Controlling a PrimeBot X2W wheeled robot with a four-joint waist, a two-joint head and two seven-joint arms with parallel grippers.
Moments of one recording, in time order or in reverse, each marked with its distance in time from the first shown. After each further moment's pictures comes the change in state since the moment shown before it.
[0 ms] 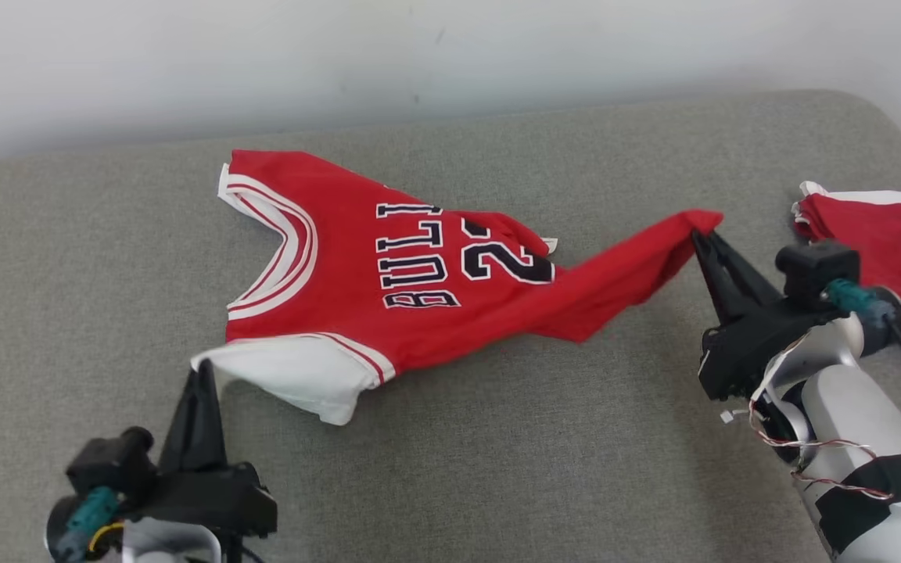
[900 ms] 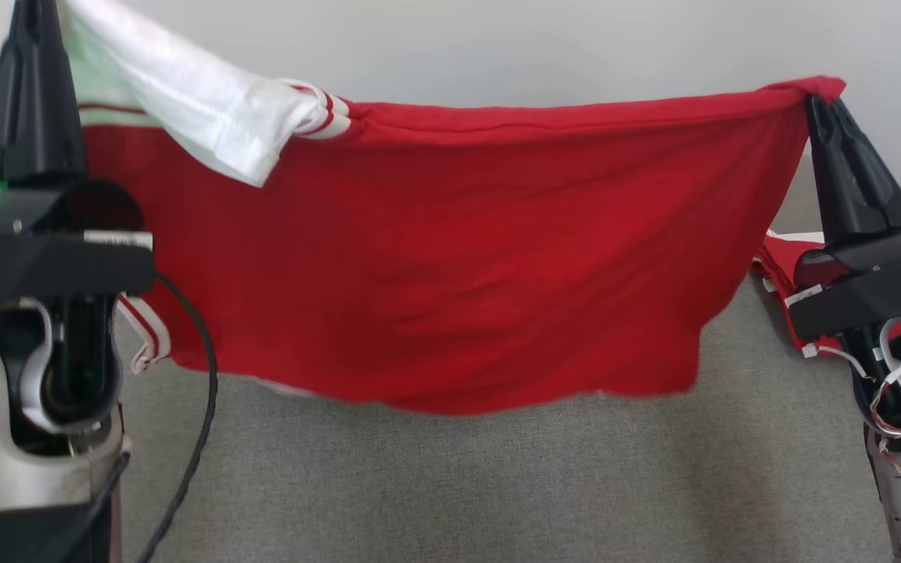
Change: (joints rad) left arm -0.414 0.073 0.091 -0.438 -0.305 -0.088 0.238; right arm 0.081 -0.001 -0.219 -0.572 0.066 0.000 0.107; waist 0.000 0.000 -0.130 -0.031
